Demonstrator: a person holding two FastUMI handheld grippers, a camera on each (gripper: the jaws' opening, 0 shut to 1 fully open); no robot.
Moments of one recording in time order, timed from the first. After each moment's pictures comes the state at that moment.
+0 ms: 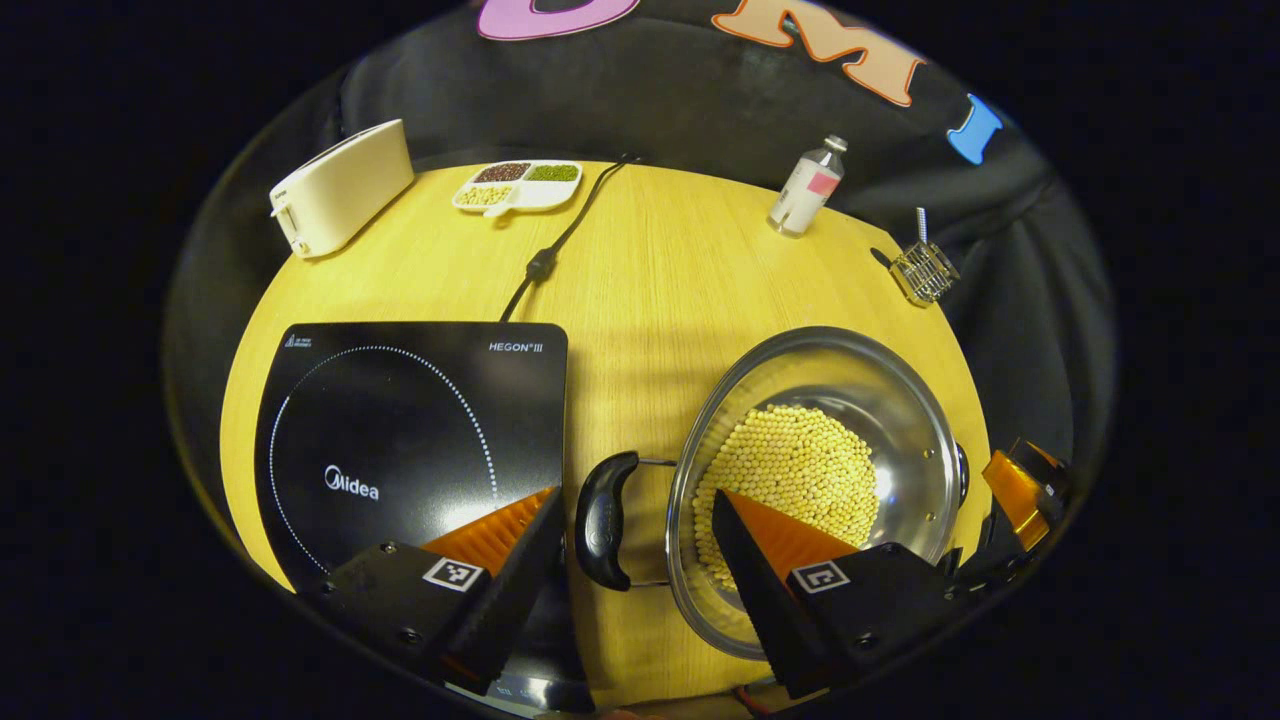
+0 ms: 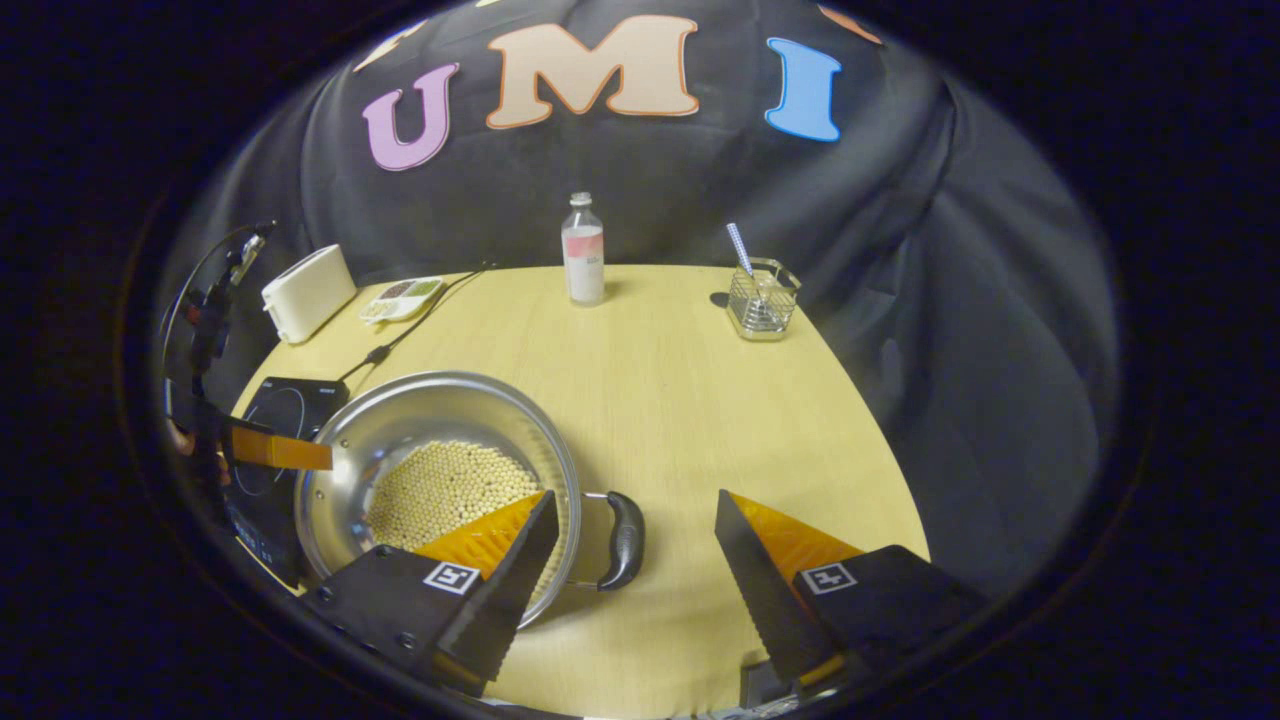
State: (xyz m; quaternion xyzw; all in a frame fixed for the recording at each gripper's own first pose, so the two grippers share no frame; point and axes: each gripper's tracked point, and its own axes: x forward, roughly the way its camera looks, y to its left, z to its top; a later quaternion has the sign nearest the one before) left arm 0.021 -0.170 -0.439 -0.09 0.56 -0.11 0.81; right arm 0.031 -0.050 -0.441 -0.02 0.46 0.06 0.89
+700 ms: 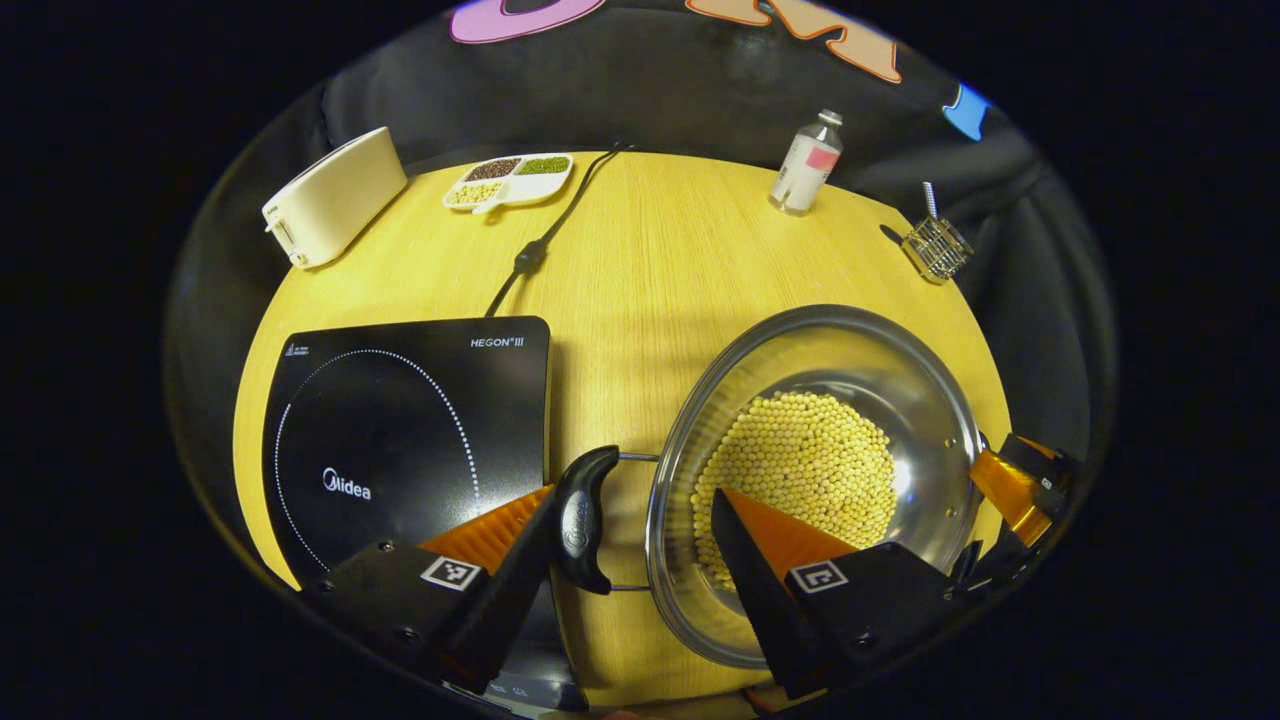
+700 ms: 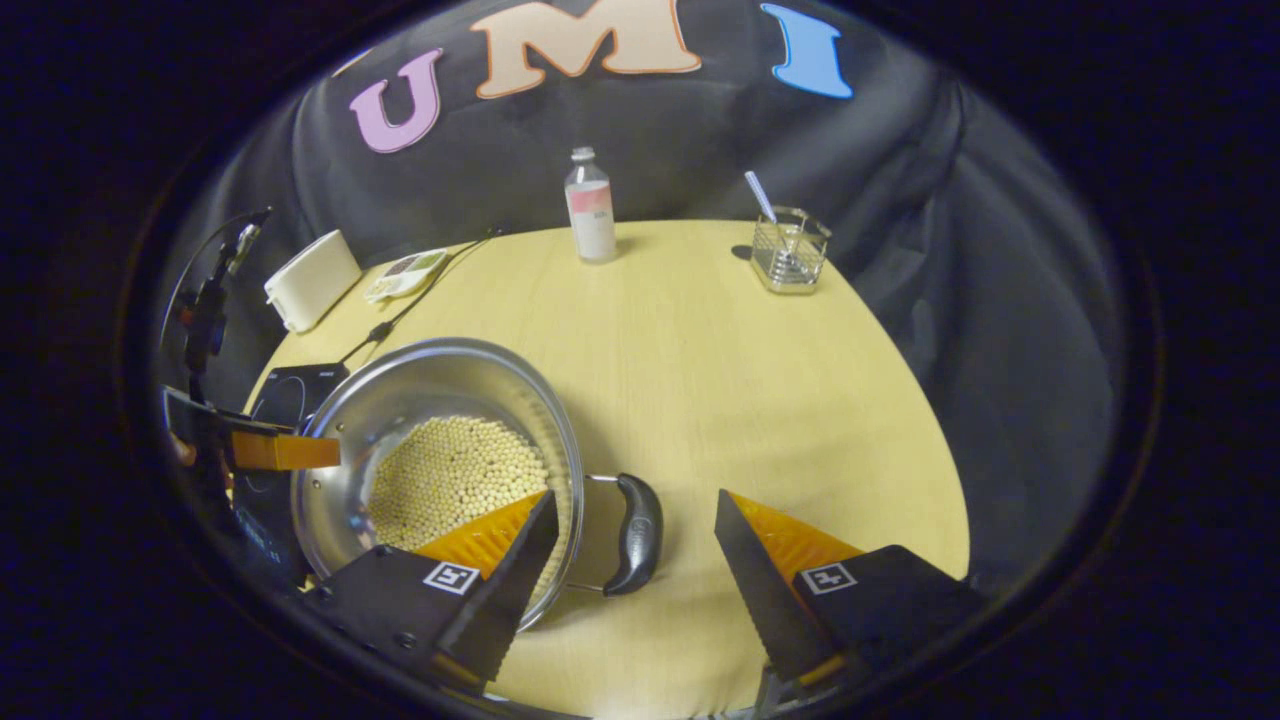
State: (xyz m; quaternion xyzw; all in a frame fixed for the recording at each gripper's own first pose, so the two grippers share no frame) left arm 0.018 -0.180 -0.451 -0.05 0.58 -0.10 0.81; right arm 0.022 -0.040 -0.486 0.02 0.52 0.08 0.85
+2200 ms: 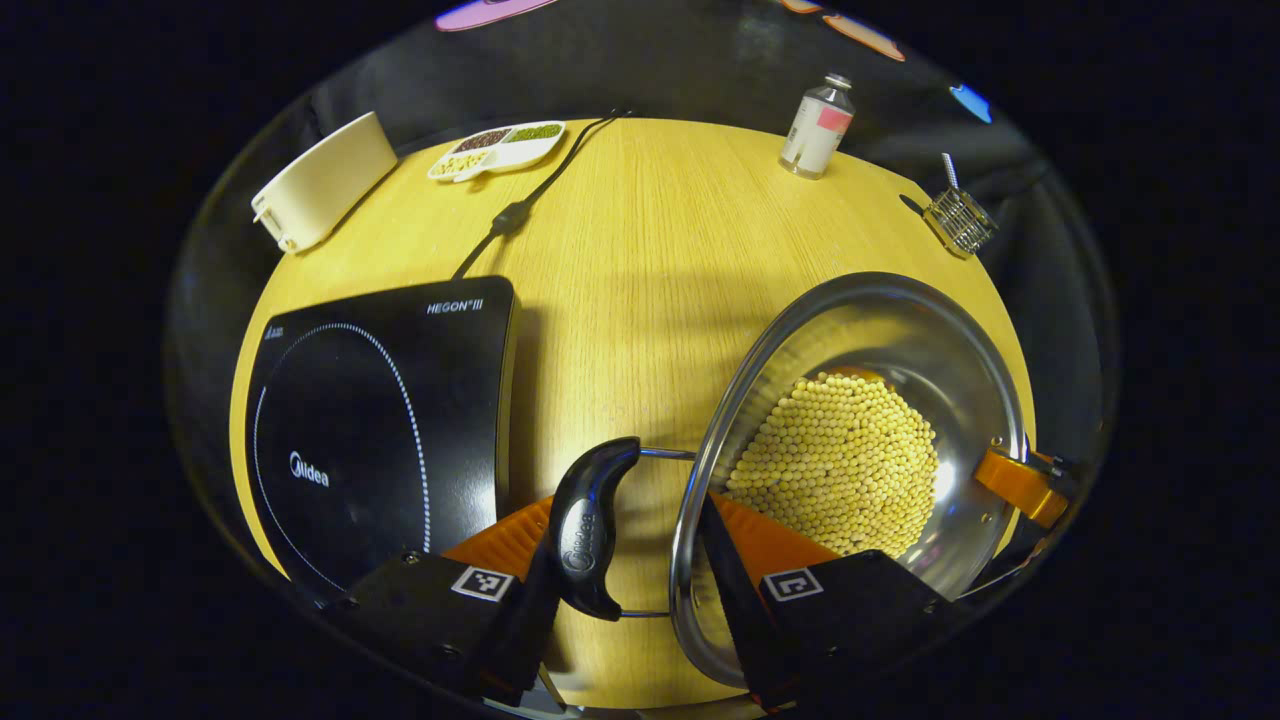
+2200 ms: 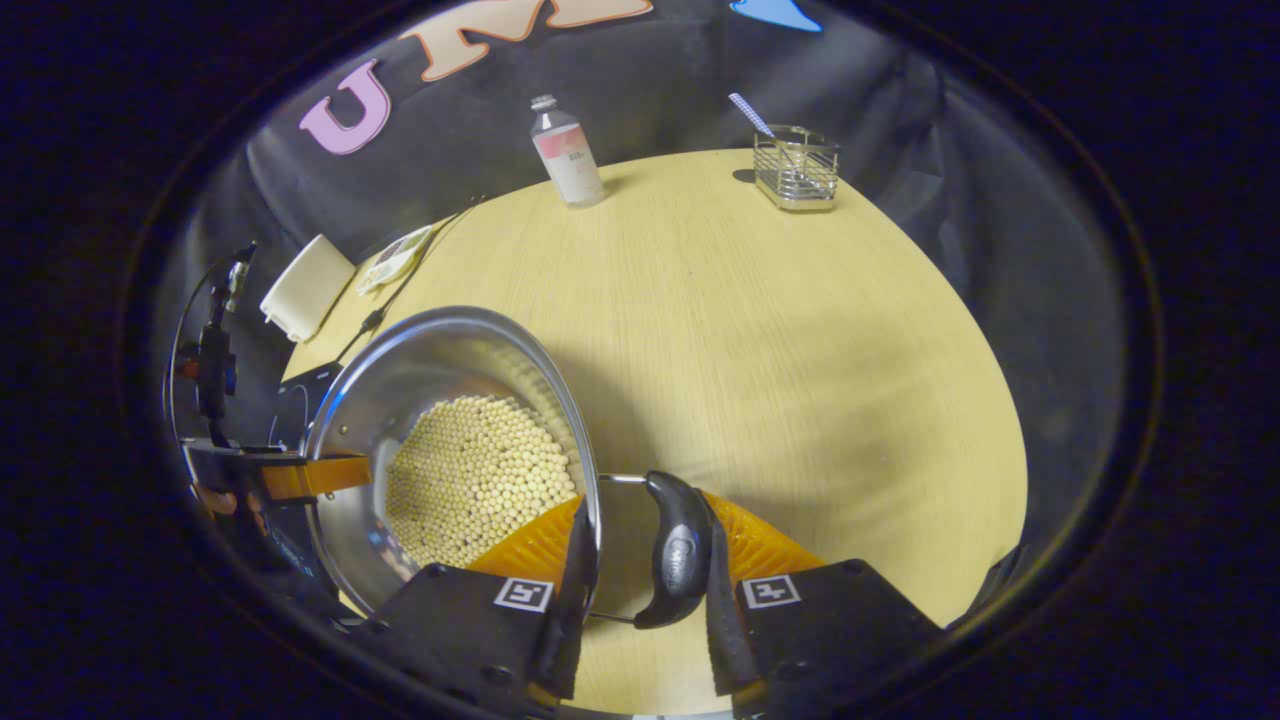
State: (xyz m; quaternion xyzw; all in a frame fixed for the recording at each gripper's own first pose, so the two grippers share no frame) left arm 0.001 -0.189 -0.483 -0.05 0.61 -0.08 0.79; right arm 0.006 -0.038 -0.521 0.07 0.59 0.09 0.80
